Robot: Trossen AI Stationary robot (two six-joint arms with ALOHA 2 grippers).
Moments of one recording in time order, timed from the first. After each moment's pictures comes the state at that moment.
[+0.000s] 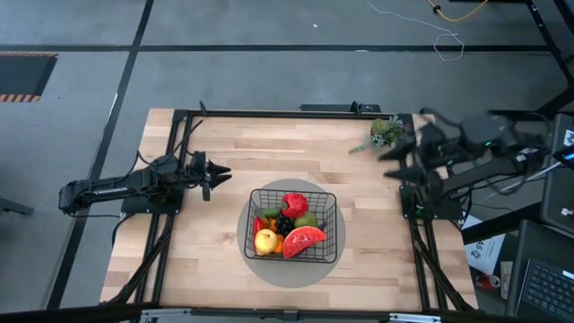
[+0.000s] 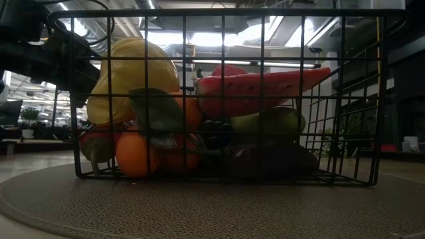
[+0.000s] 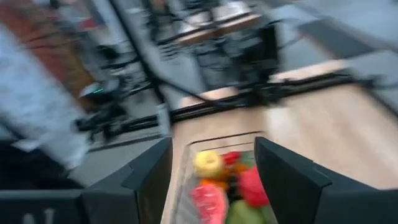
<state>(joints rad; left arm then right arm) 0.24 0.13 0.01 0.01 -0.01 -0.38 0.22 0.86 1.42 -0.80 0.07 0.37</state>
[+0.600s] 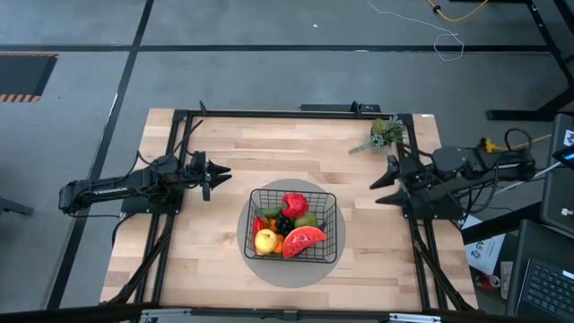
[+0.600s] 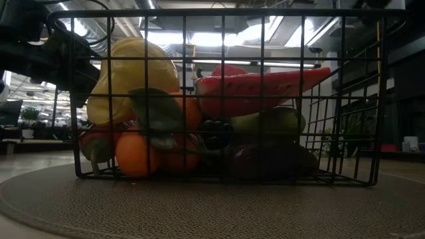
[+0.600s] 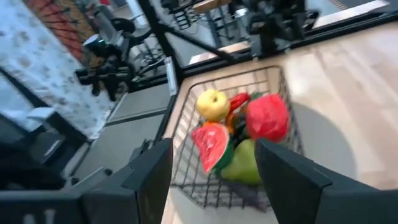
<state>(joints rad) 0.24 0.13 0.01 0.01 -0.01 -0.38 0.22 0.51 0.74 -0.50 -0.06 0.38</state>
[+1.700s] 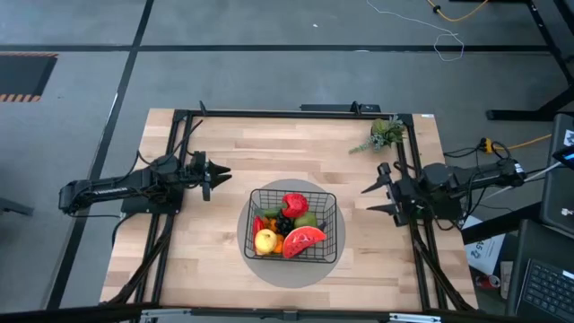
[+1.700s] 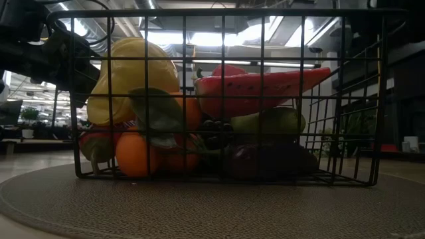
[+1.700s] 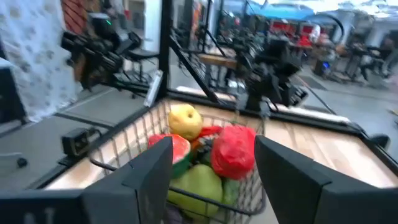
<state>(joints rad) 0.24 0.13 0.01 0.01 -0.01 -0.38 0.22 0.26 0.22 0.01 -0.04 -0.11</state>
